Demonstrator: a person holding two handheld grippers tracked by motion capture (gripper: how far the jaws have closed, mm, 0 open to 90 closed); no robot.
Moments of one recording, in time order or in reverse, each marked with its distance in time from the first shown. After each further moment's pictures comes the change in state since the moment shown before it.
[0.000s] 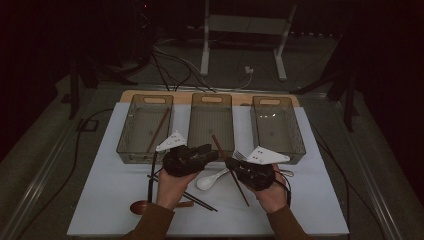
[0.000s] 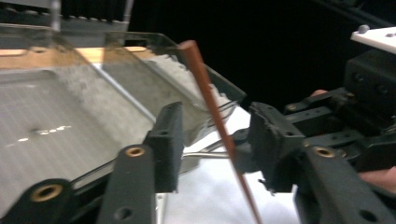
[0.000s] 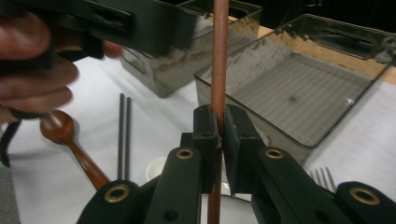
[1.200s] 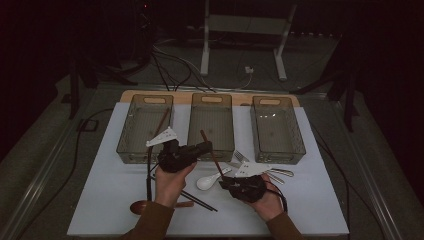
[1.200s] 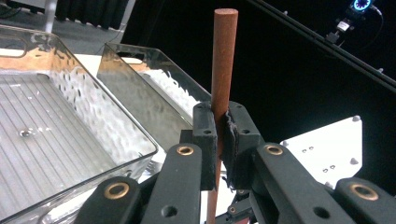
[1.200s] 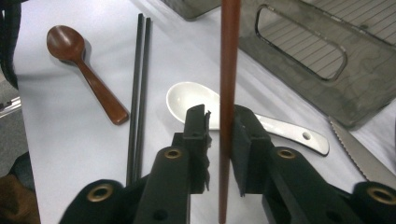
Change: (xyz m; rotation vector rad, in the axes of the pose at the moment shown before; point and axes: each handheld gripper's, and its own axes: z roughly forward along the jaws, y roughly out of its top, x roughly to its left) left arm 0.008 0.008 -0.015 -0.072 -0.012 -0.104; right arm 0.004 -0.046 0.028 0.205 0.111 -0.054
